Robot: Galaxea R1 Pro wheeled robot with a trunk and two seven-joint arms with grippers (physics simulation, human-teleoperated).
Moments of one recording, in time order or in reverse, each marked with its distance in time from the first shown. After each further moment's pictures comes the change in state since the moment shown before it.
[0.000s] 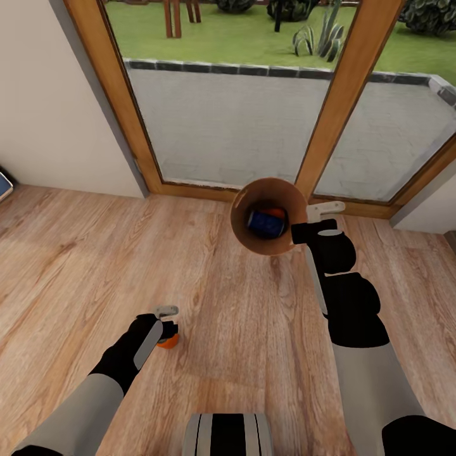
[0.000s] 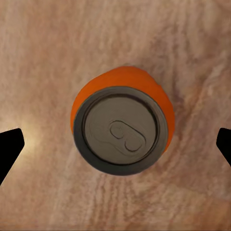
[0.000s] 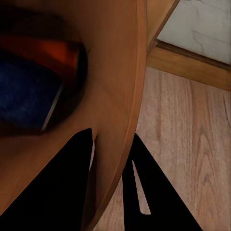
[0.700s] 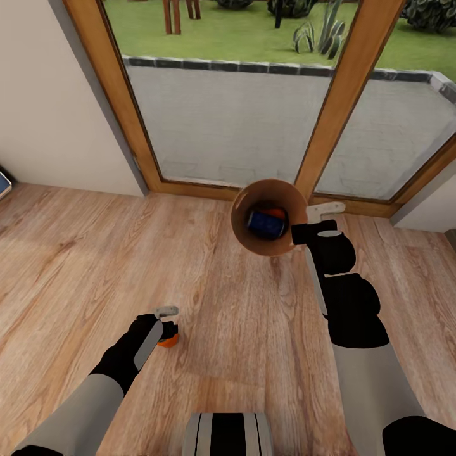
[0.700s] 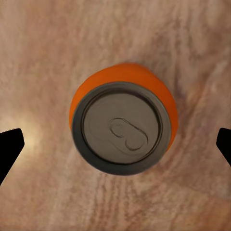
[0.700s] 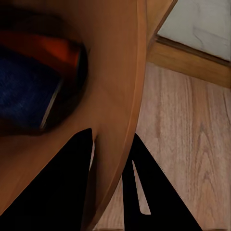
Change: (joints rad) left arm 0.000 0.000 -0.003 0.002 -0.001 -0.004 0.001; right arm 0.003 -0.001 0.001 0.003 0.005 0.000 0.000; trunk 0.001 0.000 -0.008
